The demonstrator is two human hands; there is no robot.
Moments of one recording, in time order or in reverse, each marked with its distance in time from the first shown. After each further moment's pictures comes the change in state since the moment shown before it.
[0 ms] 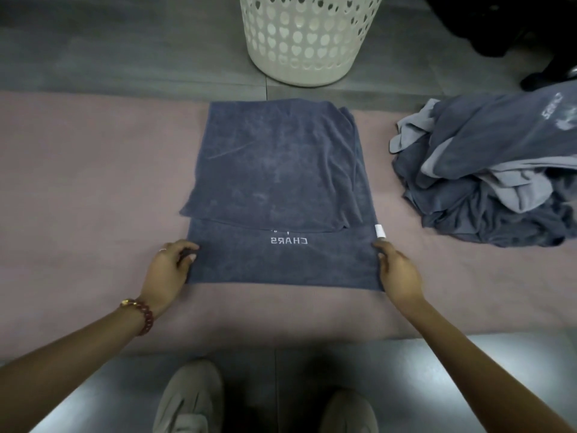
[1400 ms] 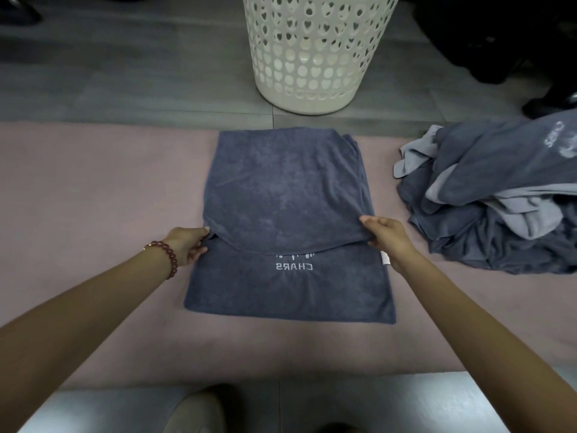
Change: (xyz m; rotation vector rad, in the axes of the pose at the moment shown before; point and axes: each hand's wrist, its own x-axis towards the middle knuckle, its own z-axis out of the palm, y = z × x) left_hand 0.103 0.049 -0.011 -0.685 -0.147 -0.809; right_hand 0.093 -0.067 -0.033 1.011 -0.139 0.265
